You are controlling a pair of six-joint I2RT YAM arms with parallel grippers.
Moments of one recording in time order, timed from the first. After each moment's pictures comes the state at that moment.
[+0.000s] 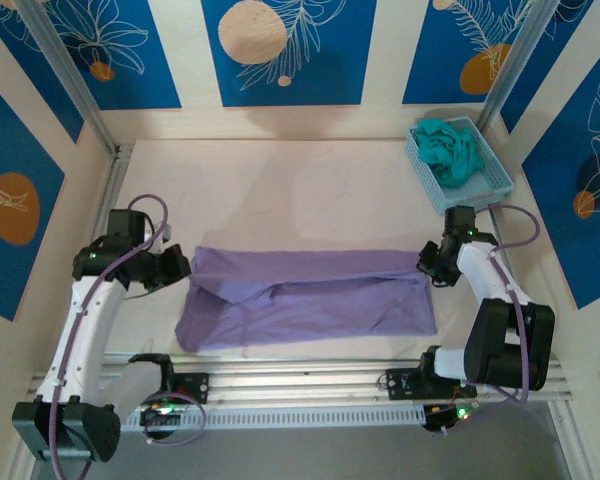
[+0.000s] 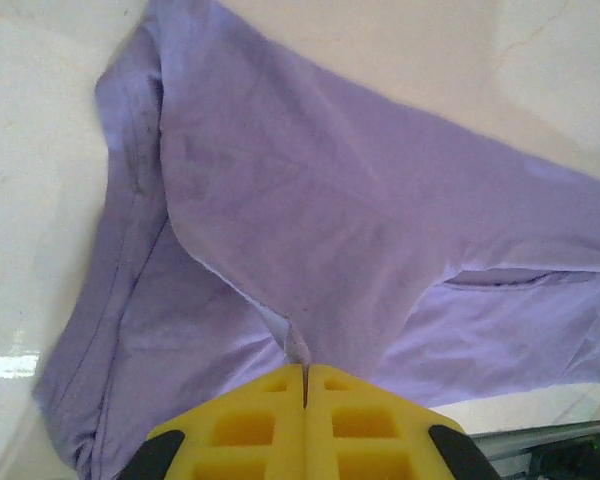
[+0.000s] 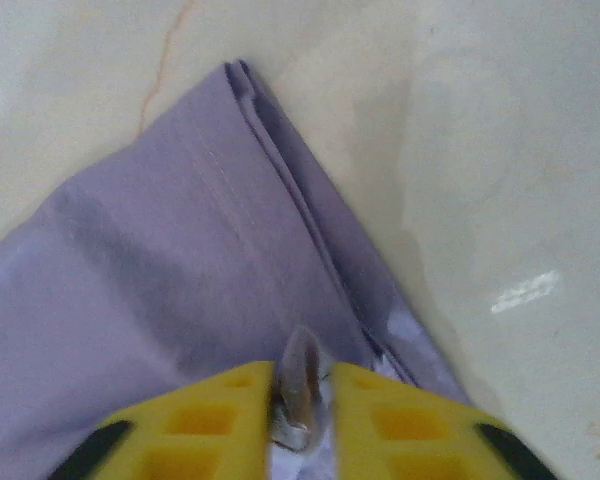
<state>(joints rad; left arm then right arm) -0.01 0.97 0.96 -1.13 0.38 -0.38 -0.16 1.31 0.78 -0.78 -0.11 0.48</state>
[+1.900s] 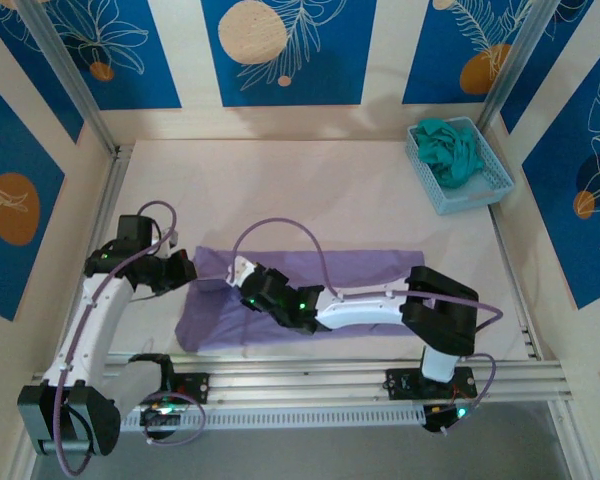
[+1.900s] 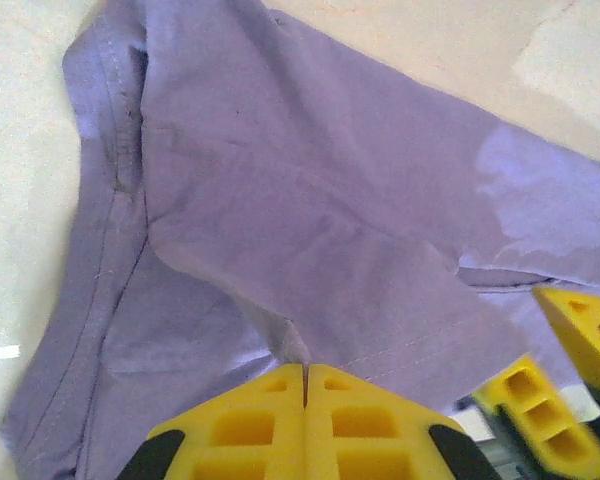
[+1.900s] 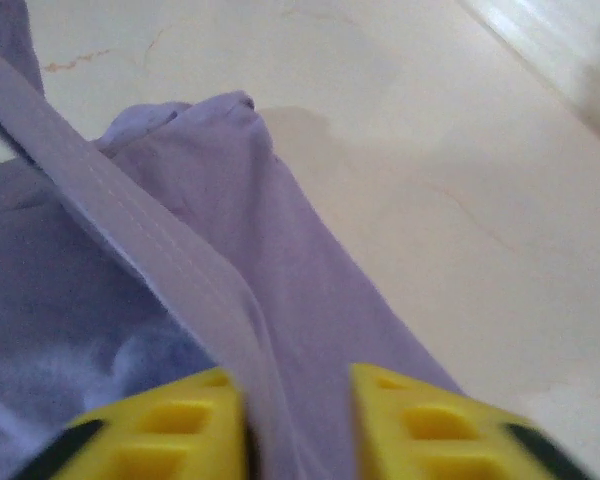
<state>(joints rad) -0.01 1.01 0.87 -1.01 0.41 -0.38 1.24 1.73 1.01 0.08 0.53 -0.06</state>
